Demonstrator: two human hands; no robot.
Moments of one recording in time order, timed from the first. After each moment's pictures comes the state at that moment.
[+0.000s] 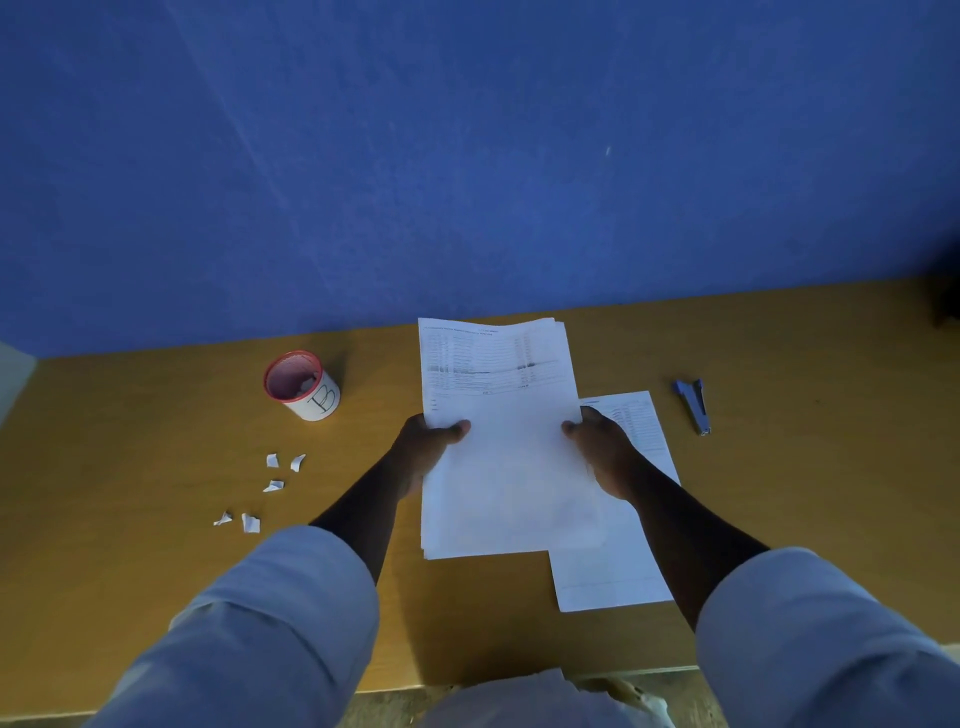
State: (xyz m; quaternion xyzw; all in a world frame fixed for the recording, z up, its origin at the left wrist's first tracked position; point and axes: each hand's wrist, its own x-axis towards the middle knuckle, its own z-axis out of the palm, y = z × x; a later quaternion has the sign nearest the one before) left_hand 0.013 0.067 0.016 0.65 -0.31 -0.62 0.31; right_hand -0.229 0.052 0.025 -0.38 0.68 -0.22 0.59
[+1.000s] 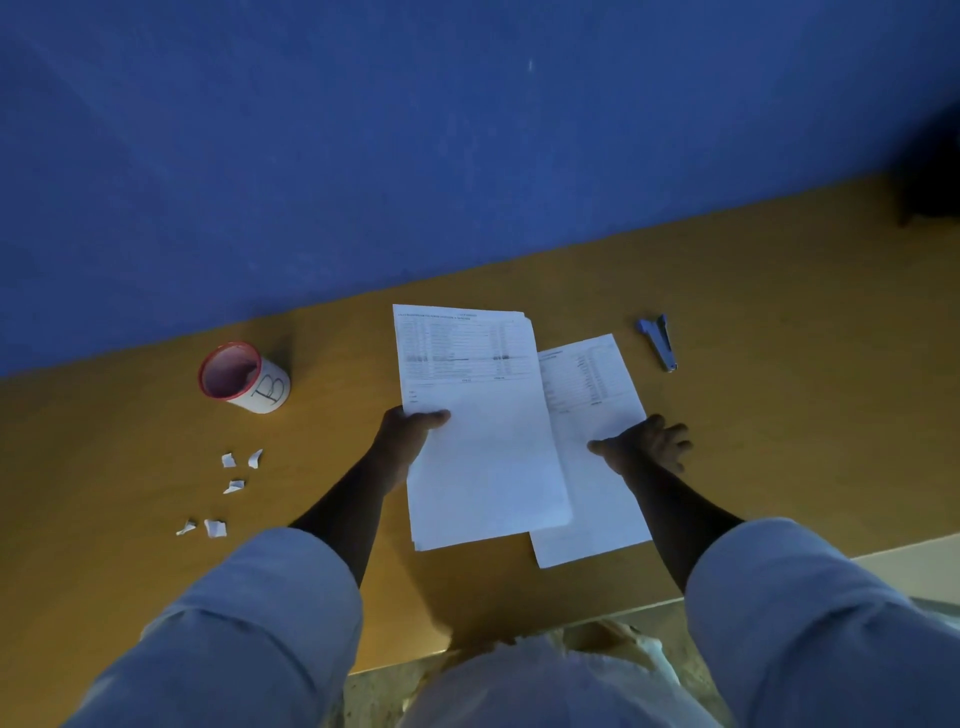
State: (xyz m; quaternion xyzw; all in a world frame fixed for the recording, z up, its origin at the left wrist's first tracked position) left_hand -0.019 0.071 -0.008 0.67 -0.28 -0.62 0.30; right_hand -0.295 0.092 -0.037 -0.31 0.90 0.02 0.31
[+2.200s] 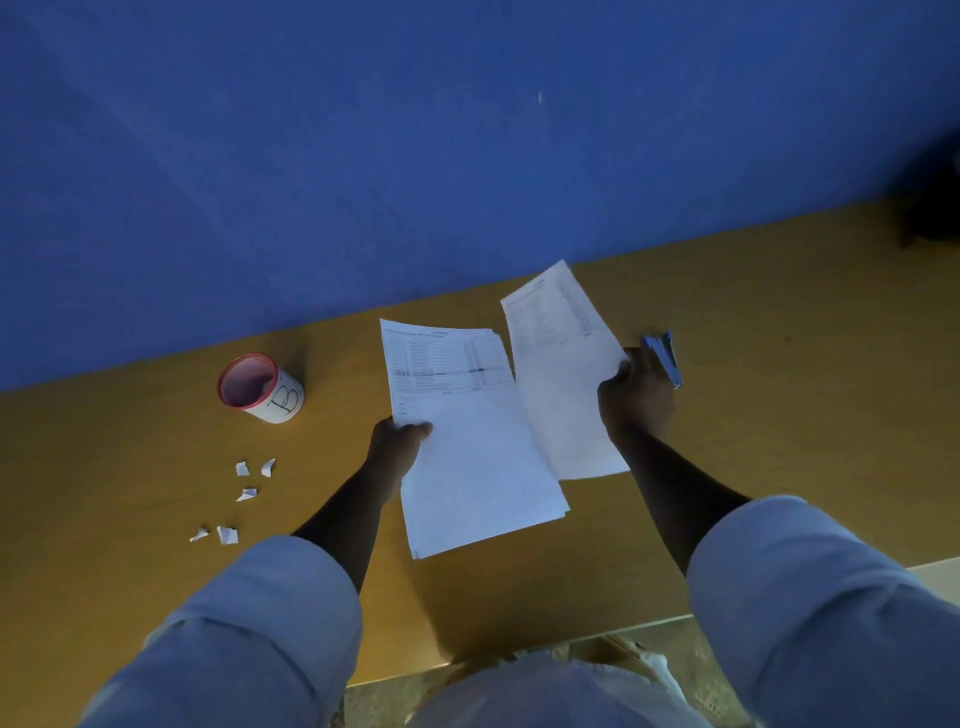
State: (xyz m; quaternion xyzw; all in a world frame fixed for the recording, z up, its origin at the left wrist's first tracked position) left_hand -0.004 0.073 -0.004 0.74 -0.28 -0.54 0.30; right_hand -0.284 0.049 0.007 -0.46 0.83 -0.30 0.12
